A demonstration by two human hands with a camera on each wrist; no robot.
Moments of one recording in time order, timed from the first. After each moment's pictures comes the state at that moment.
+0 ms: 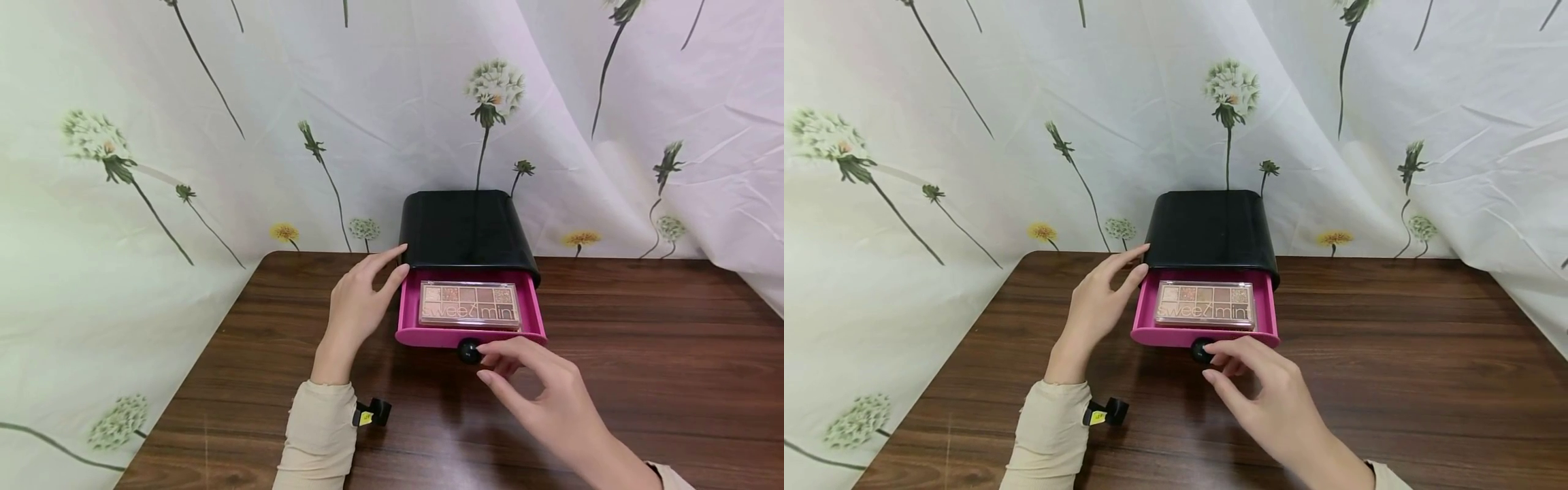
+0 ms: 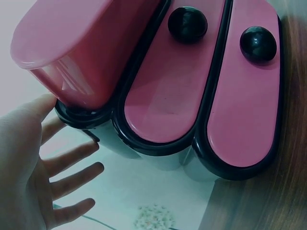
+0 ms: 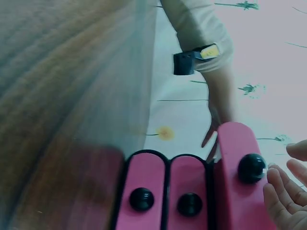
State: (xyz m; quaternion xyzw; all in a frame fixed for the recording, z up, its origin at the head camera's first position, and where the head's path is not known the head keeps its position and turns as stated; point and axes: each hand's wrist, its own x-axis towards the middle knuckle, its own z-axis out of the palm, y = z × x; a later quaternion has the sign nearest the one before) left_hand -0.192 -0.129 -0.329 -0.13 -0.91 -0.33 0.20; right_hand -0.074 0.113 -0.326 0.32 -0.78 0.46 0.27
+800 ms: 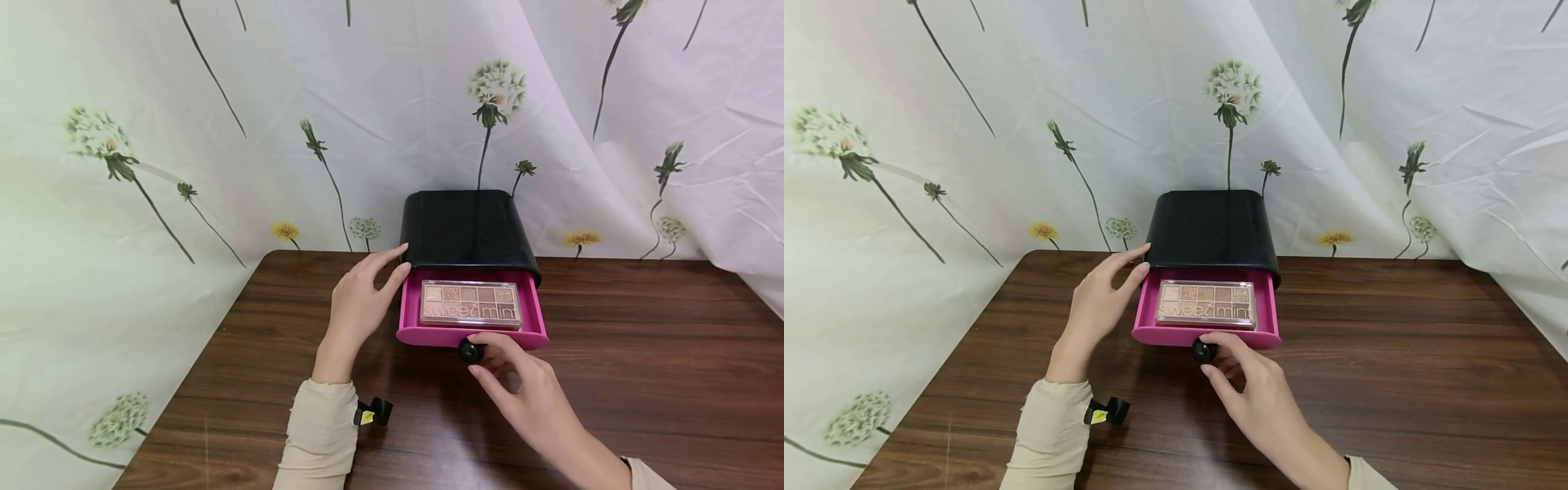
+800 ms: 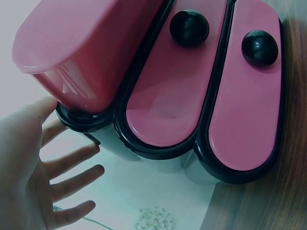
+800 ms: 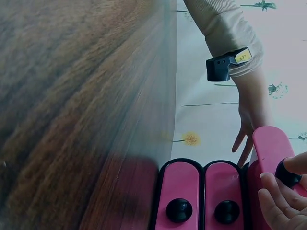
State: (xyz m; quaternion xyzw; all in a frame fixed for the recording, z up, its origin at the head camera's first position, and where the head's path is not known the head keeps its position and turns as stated) left_hand -0.192 -0.128 -0.328 -0.12 -0.92 -0.33 0.19; right_hand -0.088 0.104 -0.361 0.26 -0.82 0.45 0.23
